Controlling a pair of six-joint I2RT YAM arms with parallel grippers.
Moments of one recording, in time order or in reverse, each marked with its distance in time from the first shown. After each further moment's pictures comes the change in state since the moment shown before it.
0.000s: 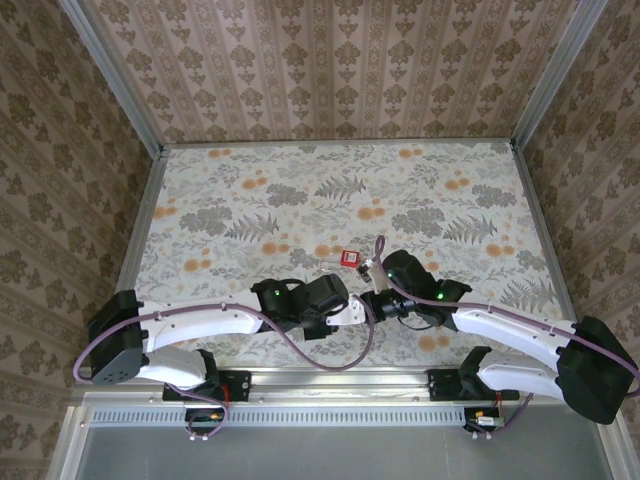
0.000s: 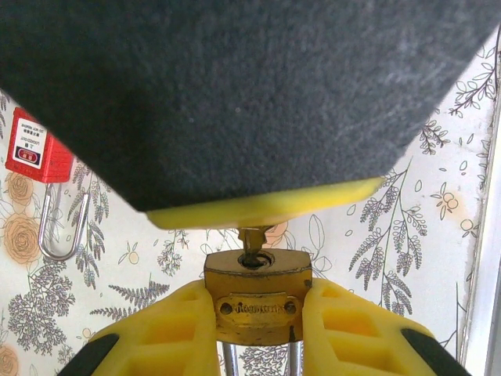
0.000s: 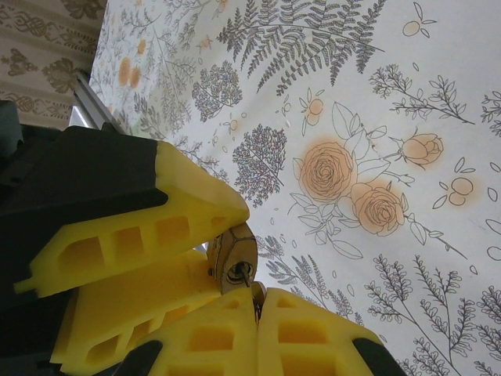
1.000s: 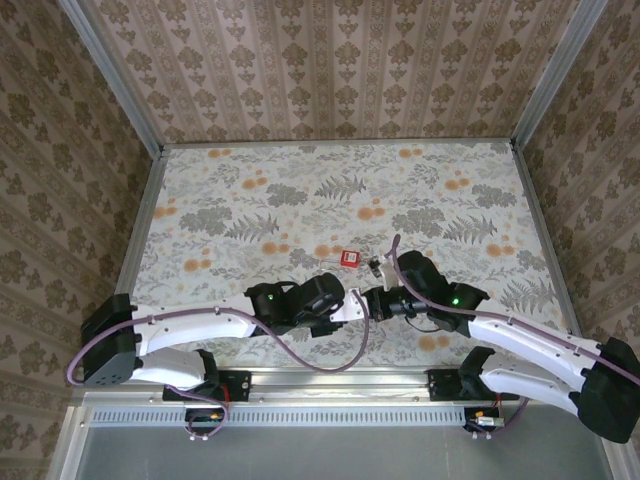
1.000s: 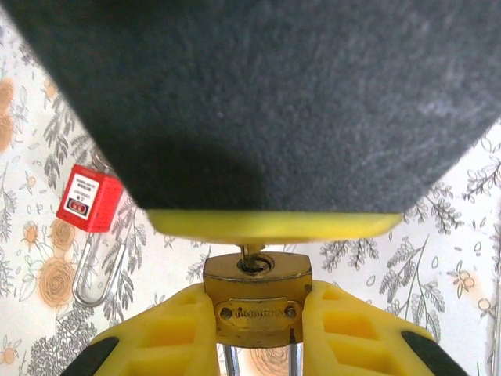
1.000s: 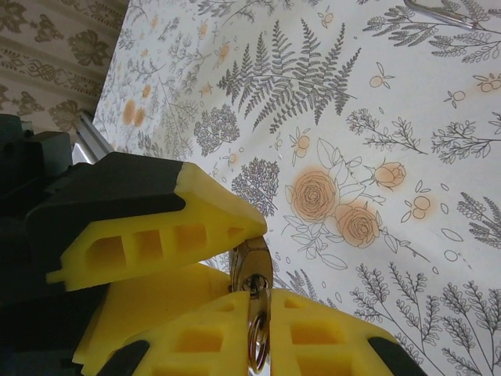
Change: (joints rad) left arm 0.000 -0.049 -0.068 0.209 -0.011 -0.015; right arm -0.014 -0.152 0.000 -0.077 0.098 0.016
